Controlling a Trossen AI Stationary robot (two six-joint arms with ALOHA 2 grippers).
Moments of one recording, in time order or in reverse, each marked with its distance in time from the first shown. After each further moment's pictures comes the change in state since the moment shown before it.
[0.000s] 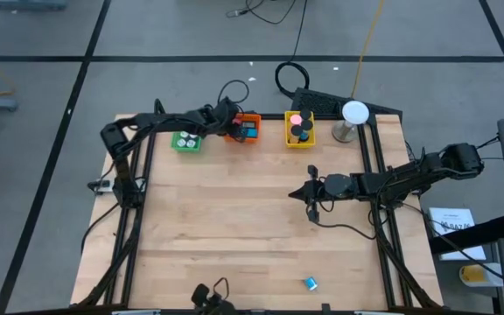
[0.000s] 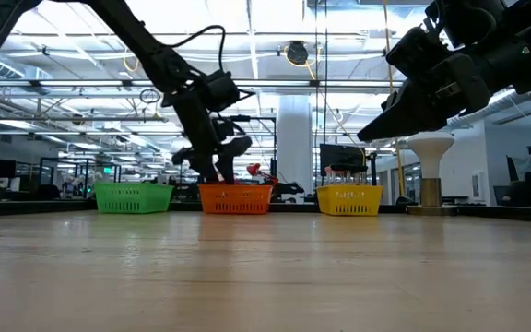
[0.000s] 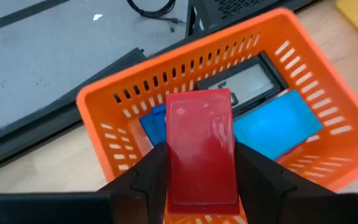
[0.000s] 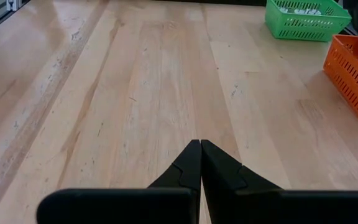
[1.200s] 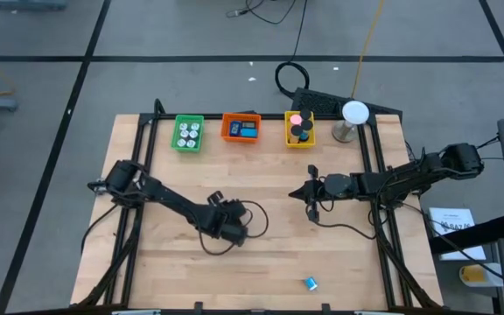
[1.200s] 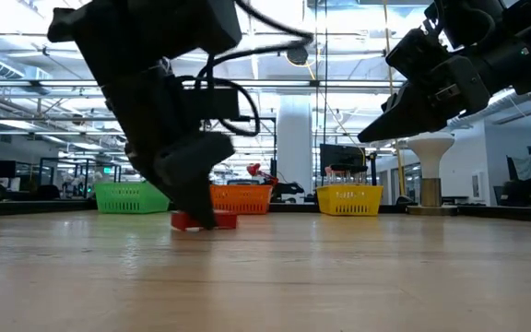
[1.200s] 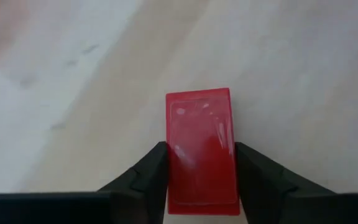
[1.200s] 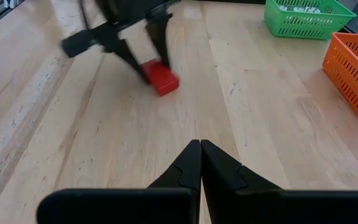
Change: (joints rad) left arm -0.943 0.089 -0.034 -0.363 -0.344 -0.457; right arm -0.005 0.000 0.000 -0.007 0.000 -0.001
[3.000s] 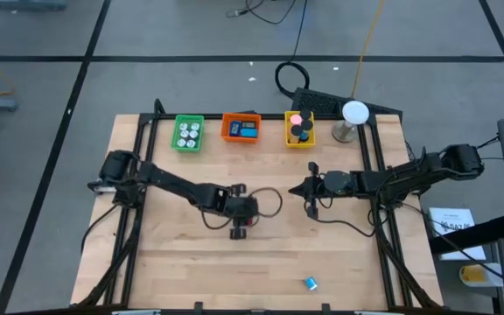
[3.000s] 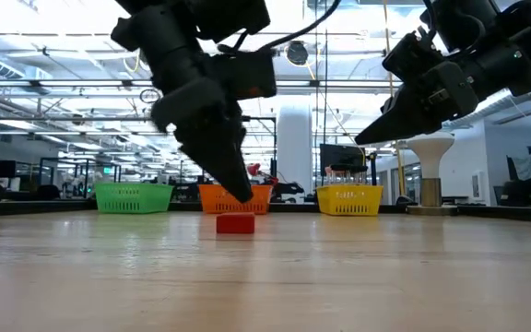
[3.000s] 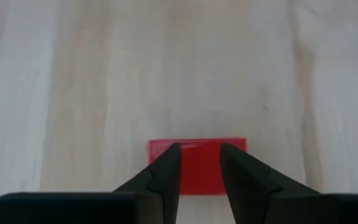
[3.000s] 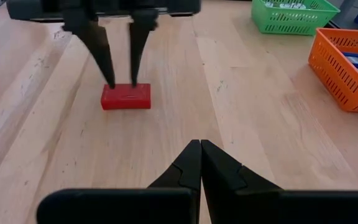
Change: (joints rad) left arm 0.157 -0.082 -0.002 0.270 0.405 0.729; right arm -0.040 0.000 0.000 -0.002 -0.003 0.000
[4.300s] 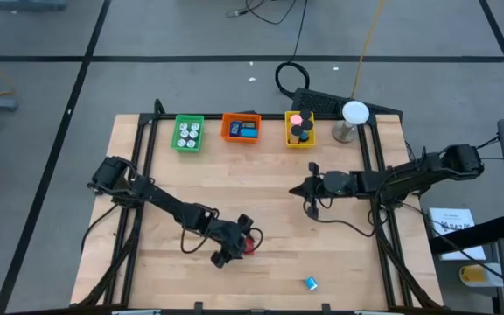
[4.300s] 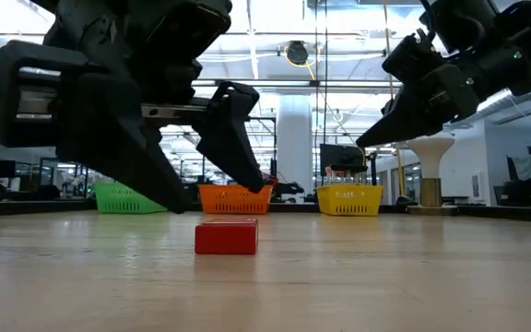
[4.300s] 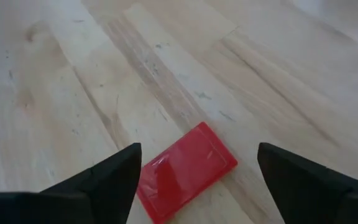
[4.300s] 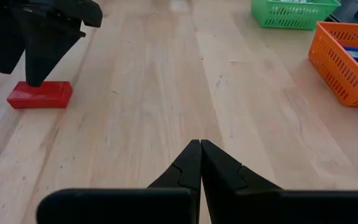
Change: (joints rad) left arm -0.184 -0.025 -0.192 0.425 0.173 0.430; right arm -0.001 0.000 0.002 -0.021 0.003 0.004
